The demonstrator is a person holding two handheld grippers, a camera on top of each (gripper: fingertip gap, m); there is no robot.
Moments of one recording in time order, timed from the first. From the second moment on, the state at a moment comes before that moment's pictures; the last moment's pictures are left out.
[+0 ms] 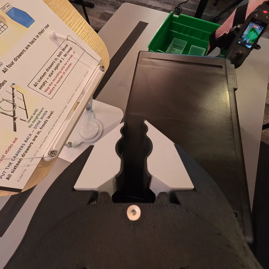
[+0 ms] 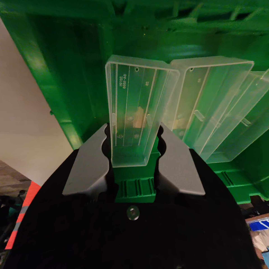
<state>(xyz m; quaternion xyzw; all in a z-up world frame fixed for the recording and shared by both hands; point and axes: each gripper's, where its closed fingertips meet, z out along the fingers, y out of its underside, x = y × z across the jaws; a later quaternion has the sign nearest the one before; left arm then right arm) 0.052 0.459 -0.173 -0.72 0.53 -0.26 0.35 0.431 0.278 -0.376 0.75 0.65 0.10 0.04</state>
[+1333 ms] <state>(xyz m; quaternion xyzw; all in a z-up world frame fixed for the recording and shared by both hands) 0.051 0.459 -0.171 -0.72 0.53 -0.27 0.37 0.287 0.308 -0.187 0.82 0.46 0.13 -0.33</state>
